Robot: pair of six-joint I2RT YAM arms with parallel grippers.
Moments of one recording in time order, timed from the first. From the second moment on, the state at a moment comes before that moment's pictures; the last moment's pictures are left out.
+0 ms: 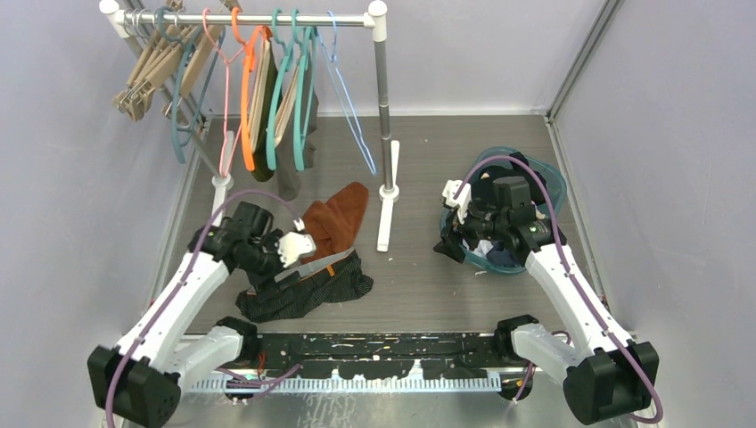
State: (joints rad) left arm -0.29 0.93 0.86 -1.17 0.30 0.75; right arm 0.22 0.99 0.82 -0.61 -0.72 -0.62
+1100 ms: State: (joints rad) left arm -0.45 1.23 0.62 -0.78 0.15 0.70; right arm 0.22 1.00 0.82 -0.60 -0.70 -0.62
